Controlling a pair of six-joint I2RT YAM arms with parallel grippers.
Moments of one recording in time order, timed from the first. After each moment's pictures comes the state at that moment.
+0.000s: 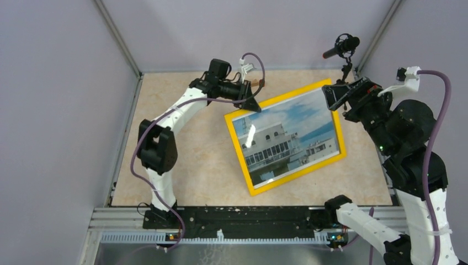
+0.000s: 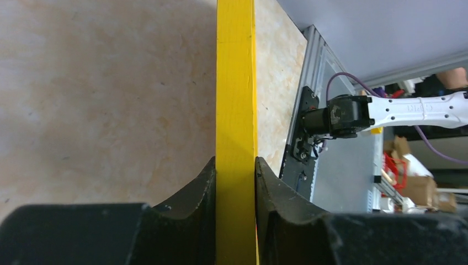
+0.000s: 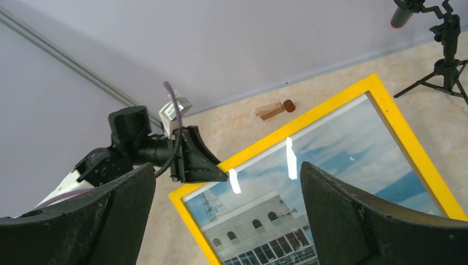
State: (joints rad) left arm -0.46 1.87 1.70 -0.47 0.96 -0.20; right arm 0.39 0.82 1.52 -0.74 0.19 0.57
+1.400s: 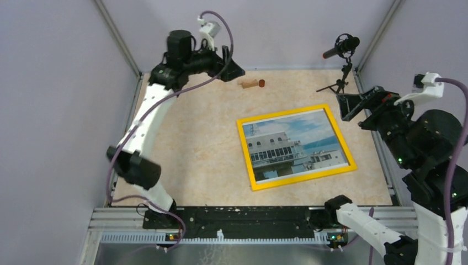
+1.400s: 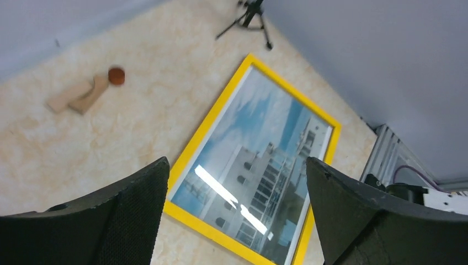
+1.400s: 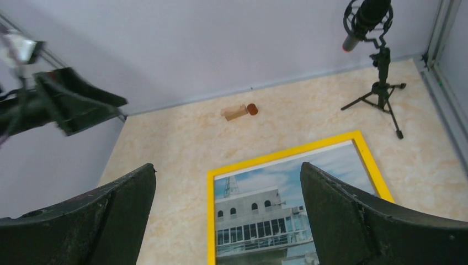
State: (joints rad) left arm -0.33 1.83 1.96 -0.54 0.68 -0.22; right arm 0.39 0.82 1.64 -0.91 0.23 0.41
